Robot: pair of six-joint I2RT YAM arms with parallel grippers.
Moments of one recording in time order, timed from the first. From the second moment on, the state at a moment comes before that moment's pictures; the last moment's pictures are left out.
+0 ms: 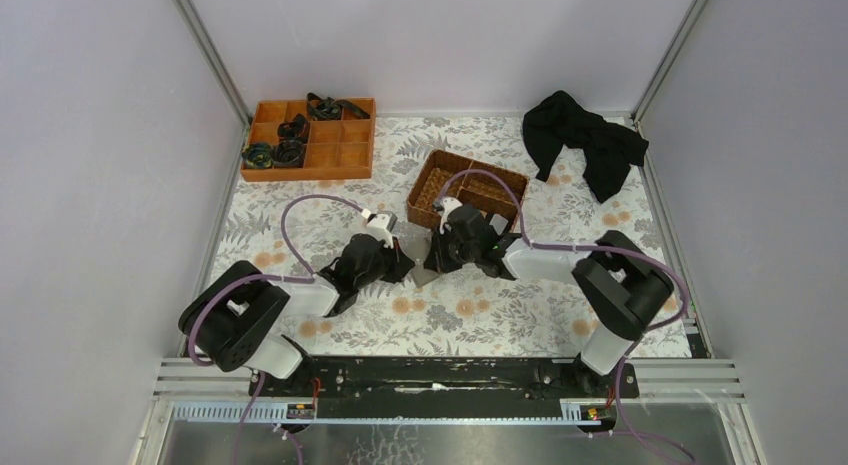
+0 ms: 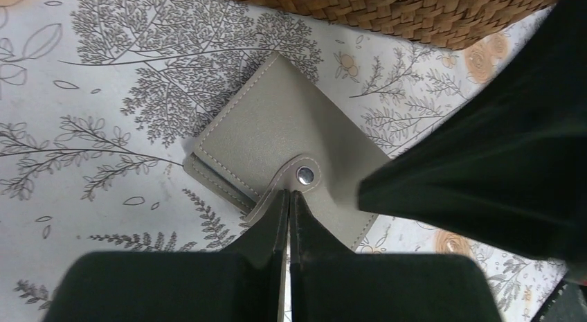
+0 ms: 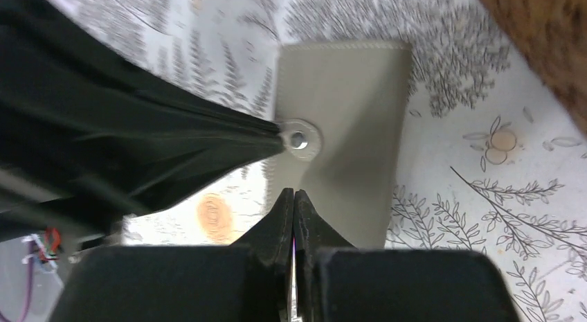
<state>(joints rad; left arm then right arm) -0.63 1.47 0.36 0.61 0.09 -0.49 0.80 1.65 0.85 0.13 -0.20 0.50</state>
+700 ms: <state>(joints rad) -0.54 1.50 0.29 0.77 0.19 -0.66 0.79 1.77 0.83 0.21 -0.21 0.53</state>
